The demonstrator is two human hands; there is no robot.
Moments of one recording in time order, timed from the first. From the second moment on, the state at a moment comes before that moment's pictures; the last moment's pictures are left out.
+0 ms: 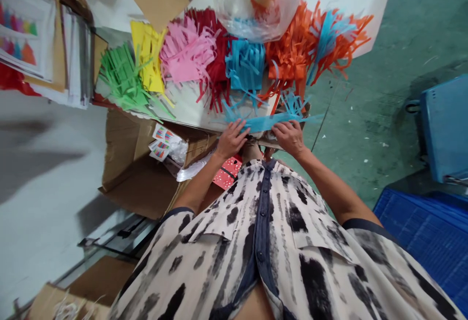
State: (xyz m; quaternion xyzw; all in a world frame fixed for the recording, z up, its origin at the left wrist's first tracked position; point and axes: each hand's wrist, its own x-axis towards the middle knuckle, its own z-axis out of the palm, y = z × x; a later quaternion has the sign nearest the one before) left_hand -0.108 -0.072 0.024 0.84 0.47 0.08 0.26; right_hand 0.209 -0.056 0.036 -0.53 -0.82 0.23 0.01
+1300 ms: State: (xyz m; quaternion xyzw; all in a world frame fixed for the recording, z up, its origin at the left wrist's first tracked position) left_hand -0.047 -0.030 0.026 0.74 0.63 0.05 0.22; right_hand 0.200 0.023 0.048 -0.58 -0.76 0.25 -0.14
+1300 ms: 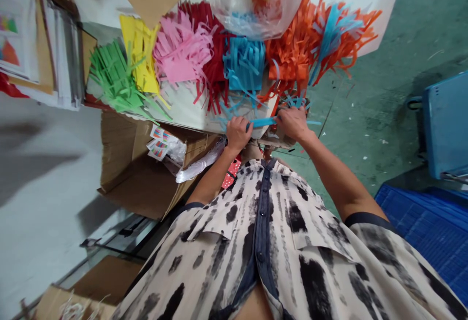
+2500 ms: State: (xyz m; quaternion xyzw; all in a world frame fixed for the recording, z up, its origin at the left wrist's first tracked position) left_hand -0.080 -0.035 0.039 0.81 0.53 0.09 0.21; right_hand 0.208 -0.019 0.034 -0.51 -0.84 0.19 0.00
